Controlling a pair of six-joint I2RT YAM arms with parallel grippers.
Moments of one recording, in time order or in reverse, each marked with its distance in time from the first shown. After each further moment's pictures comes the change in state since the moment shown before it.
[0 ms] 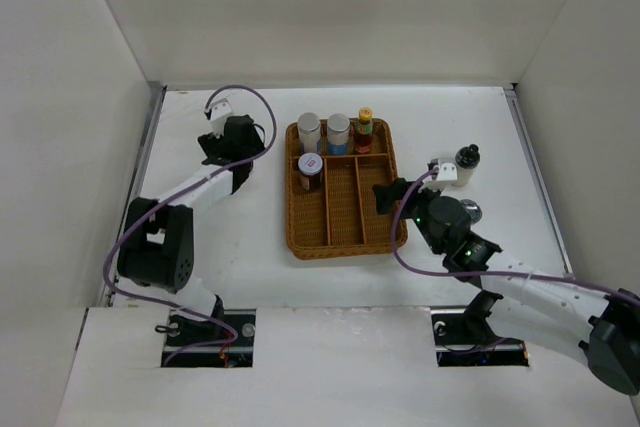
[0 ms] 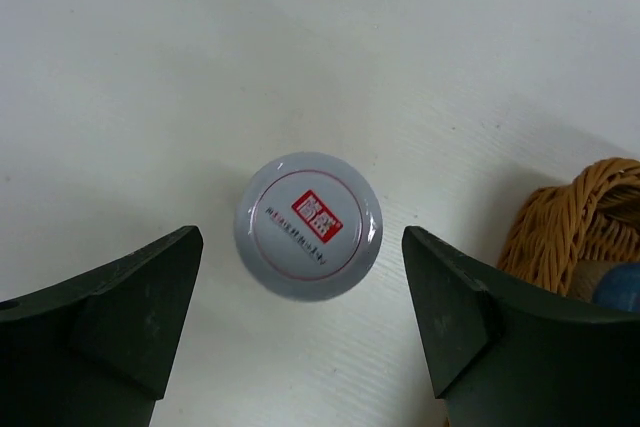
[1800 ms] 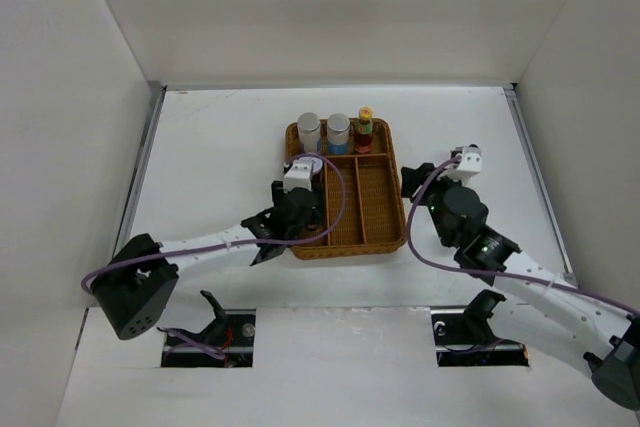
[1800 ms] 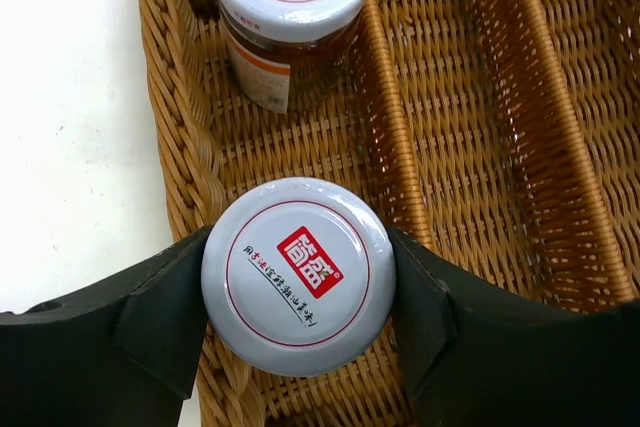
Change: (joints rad) left arm -0.614 -0.219 -0.309 0.069 -0.020 0.015; right arm -0.035 -0.081 0.097 -0.131 0.106 -0.031
